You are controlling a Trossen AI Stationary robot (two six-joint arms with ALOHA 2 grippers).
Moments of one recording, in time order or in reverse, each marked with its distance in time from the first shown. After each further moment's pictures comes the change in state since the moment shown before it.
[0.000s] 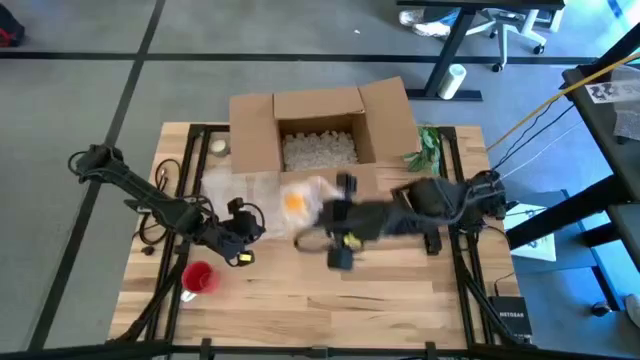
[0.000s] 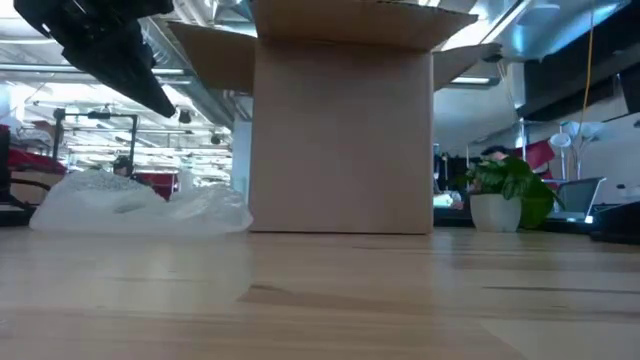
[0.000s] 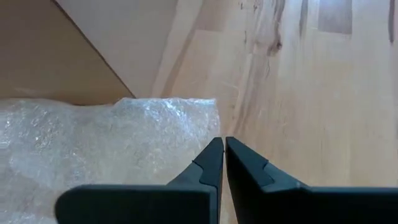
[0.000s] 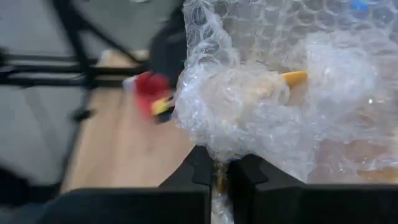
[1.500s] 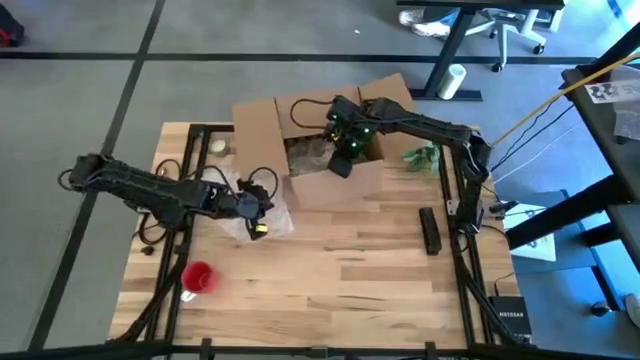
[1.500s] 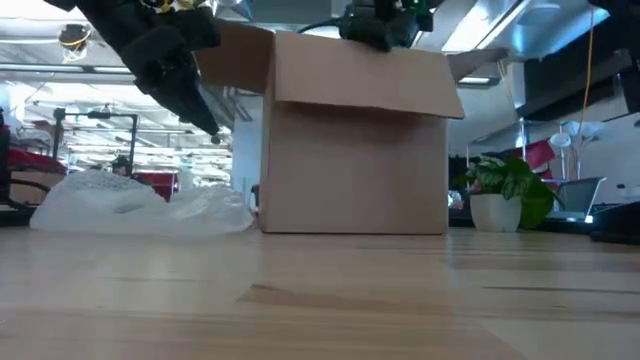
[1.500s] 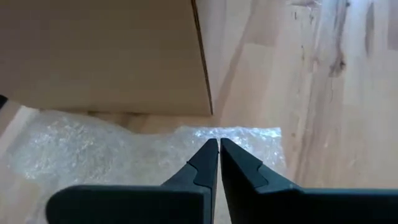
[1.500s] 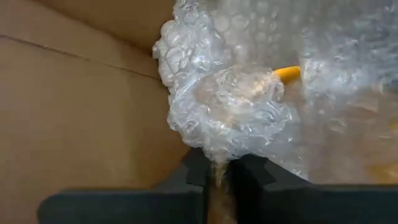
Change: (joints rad) left arm 0.360 -0.001 0.000 0.084 0.191 0.296; right arm -0.772 0.024 -0.538 -0.052 -0.821 -0.113
